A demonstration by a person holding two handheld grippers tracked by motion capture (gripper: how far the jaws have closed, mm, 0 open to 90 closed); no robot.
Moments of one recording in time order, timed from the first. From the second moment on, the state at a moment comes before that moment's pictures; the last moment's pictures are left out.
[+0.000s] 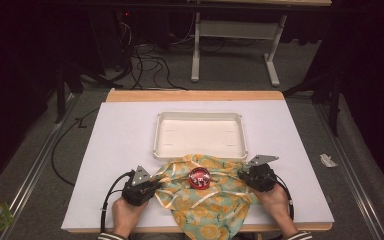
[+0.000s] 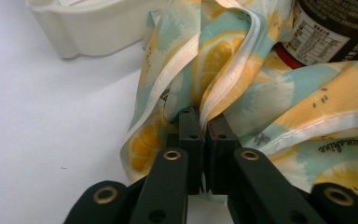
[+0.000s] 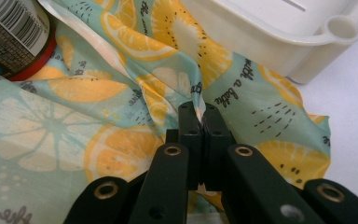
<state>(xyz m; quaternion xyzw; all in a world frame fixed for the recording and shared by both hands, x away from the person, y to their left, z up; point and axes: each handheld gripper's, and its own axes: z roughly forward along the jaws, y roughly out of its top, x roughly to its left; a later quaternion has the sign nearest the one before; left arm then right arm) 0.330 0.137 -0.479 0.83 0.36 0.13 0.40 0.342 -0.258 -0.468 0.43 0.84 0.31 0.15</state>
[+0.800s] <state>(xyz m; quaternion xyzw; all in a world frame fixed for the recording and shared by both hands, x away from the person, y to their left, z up) 0.346 0.110 -0.435 0.83 0.35 0.16 0.41 0.338 -0.252 -0.467 0.42 0.84 0.30 0.15</state>
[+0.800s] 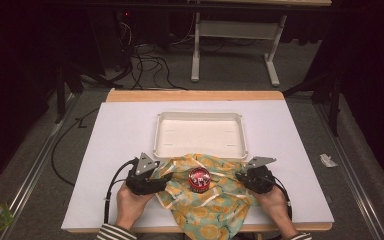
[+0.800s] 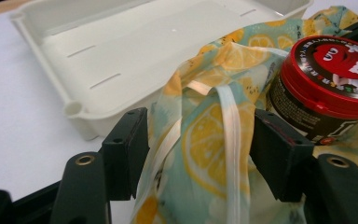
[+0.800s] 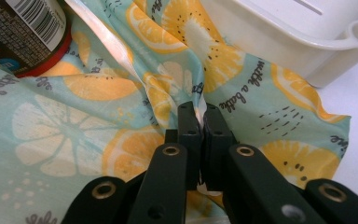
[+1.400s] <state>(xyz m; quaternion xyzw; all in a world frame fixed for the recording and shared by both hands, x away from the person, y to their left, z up) 0.369 0.098 -0.468 0.85 0.36 0.12 0.37 0.334 -0.251 -0.451 0.40 0.84 0.33 0.18</state>
